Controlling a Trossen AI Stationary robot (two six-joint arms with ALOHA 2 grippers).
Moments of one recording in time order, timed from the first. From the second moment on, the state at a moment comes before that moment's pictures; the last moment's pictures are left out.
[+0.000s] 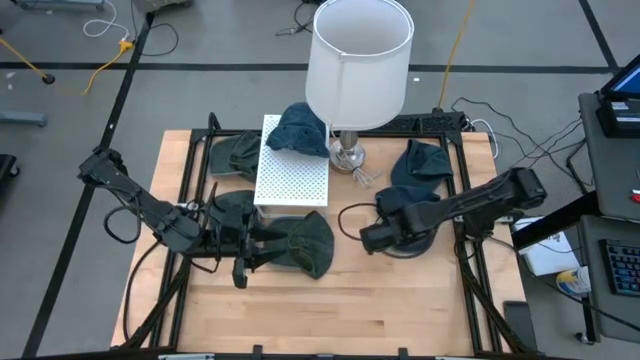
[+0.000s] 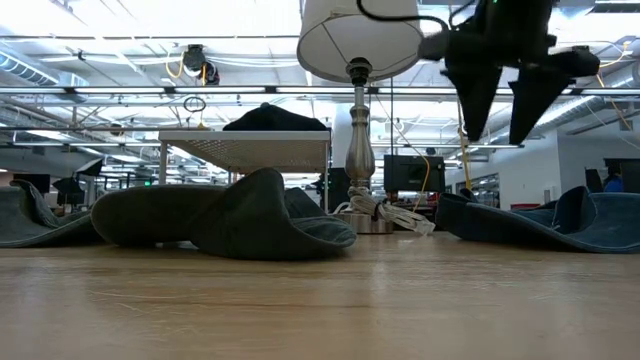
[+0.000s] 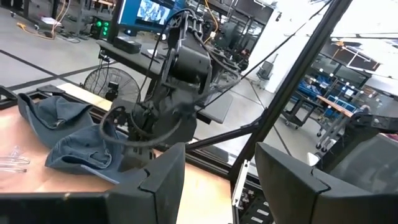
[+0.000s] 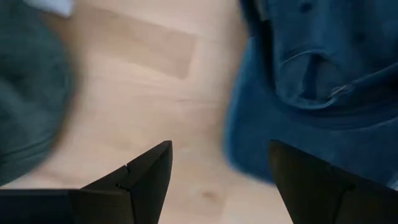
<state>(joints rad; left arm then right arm) -0.60 1.17 1.02 0.14 -0.63 -0.45 0.27 1.59 1.25 -1.21 0.28 1.57</state>
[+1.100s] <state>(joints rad) -0.60 1.17 1.02 0.08 -0.54 -0.48 0.28 1.78 1.08 -1.11 0.28 1.64</state>
